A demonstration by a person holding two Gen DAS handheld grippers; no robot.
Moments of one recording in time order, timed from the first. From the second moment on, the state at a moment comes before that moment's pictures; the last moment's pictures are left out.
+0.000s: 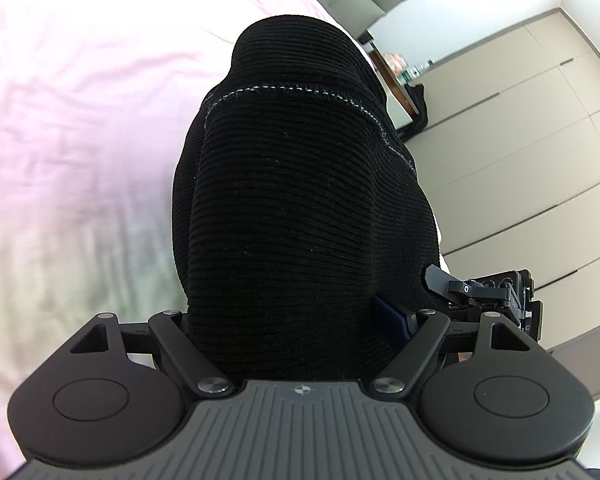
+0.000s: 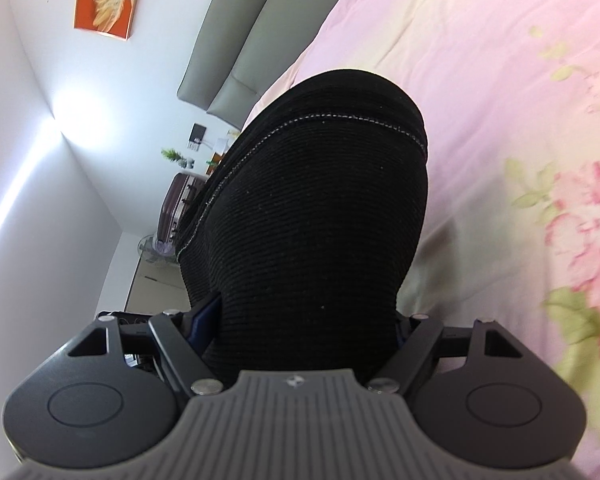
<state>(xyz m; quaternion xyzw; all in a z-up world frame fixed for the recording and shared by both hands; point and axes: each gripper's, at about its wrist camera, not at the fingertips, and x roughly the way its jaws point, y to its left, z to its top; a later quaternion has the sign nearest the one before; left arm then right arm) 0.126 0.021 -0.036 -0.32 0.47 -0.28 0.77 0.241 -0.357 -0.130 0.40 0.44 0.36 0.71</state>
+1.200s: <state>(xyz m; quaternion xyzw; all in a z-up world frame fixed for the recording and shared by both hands) 0.389 -0.214 -0.176 -0.29 0.53 -0.33 0.72 0.352 -0.635 -0.219 0.48 0.41 0.20 0.75</state>
